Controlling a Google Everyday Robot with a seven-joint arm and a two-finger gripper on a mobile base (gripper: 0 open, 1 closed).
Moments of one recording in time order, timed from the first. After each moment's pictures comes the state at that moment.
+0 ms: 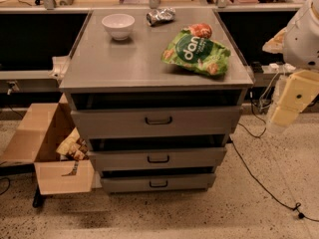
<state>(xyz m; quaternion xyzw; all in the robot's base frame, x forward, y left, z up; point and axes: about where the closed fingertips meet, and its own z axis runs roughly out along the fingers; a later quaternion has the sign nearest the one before) 0.438 -0.217 0.976 -0.60 0.78 -0.03 0.16</state>
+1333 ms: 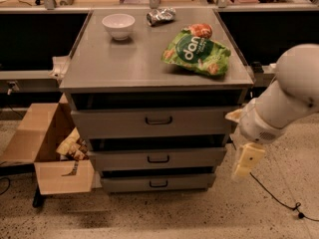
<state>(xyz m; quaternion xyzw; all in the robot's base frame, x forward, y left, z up) 0.455 -0.208 0.773 -0.63 0.76 0.07 0.14</state>
